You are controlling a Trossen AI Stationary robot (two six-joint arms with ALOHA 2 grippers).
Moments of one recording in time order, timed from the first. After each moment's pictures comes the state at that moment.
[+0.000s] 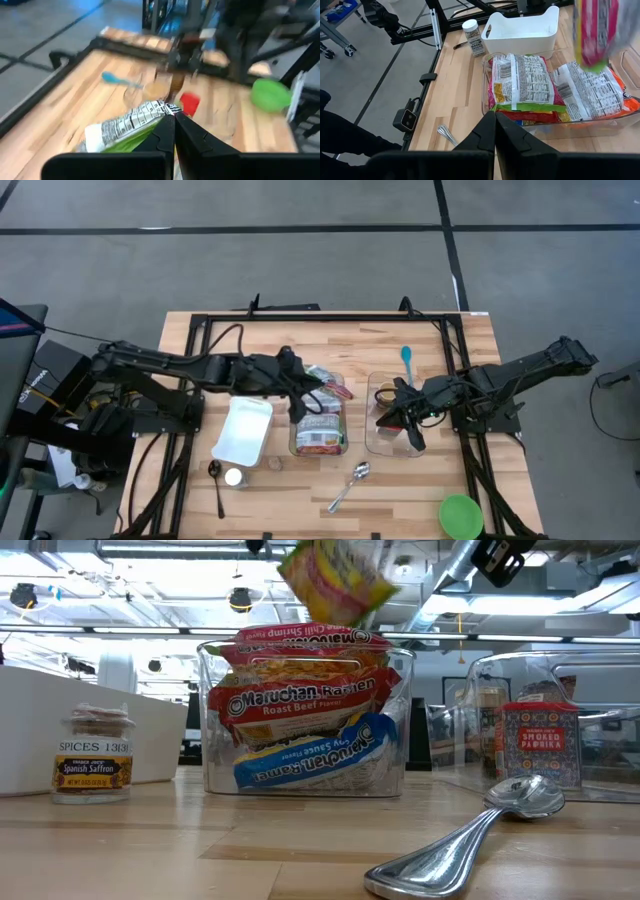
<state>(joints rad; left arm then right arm) -0.14 1.39 1.26 -0.31 -0.33 -0.26 0.31 1.00 0.83 -0.34 0.05 0.35</state>
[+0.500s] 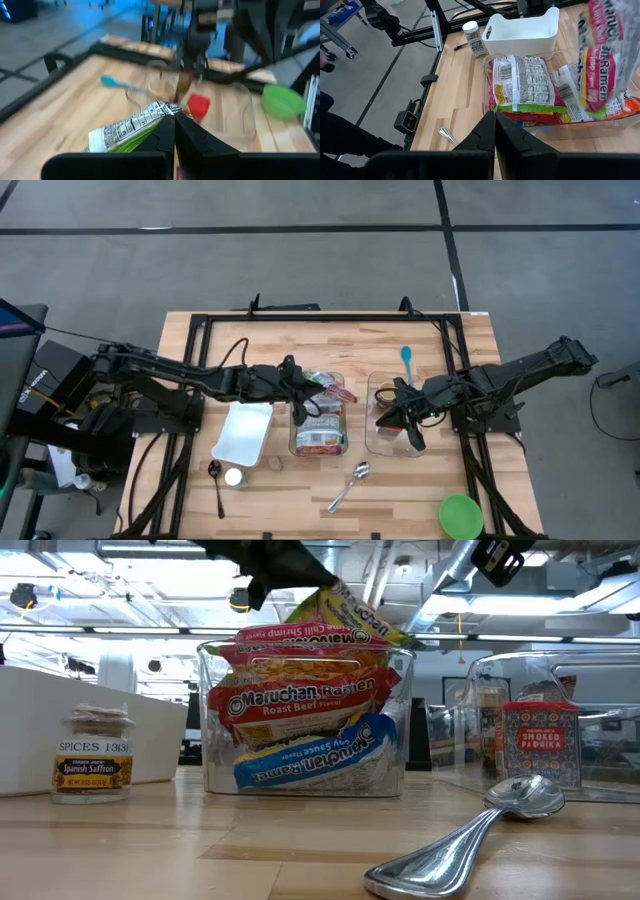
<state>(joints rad) -0.09 1.39 0.92 0.18 -0.31 -0.22 0.31 1.00 0.83 -0.33 0.05 0.36</state>
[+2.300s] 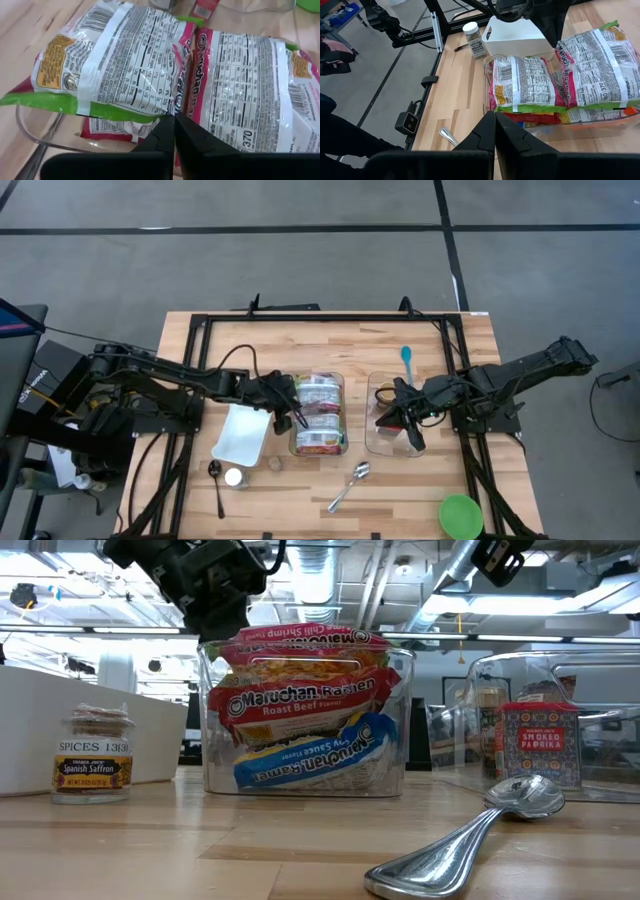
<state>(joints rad) -0.09 1.36 0.82 -0.22 -0.16 -0.33 0.31 1.00 0.83 -0.33 0.05 0.37</state>
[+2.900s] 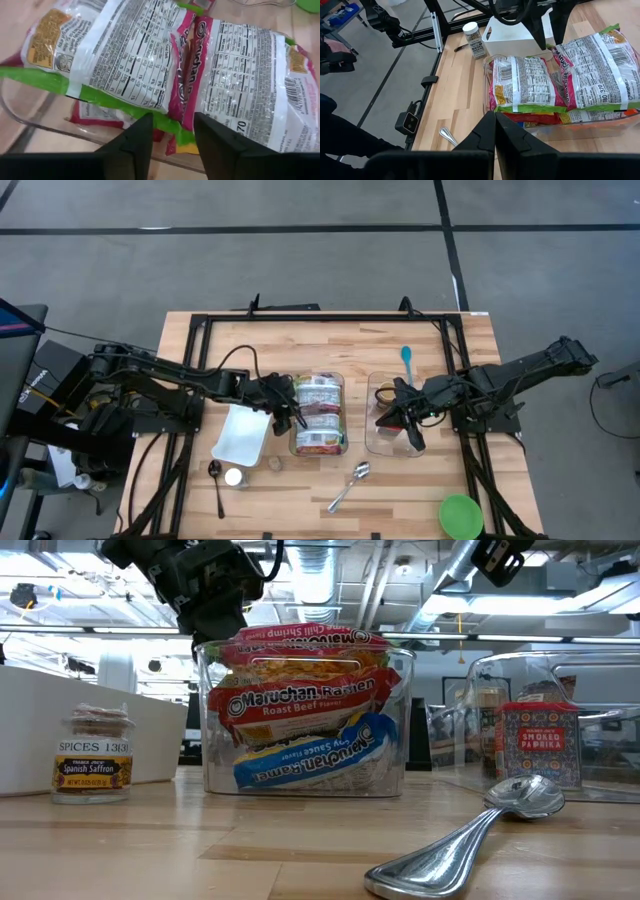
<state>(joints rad) -0.08 1.36 0.82 -0.25 -0.12 -0.40 0.31 1.00 0.83 -0.33 0.05 0.37</state>
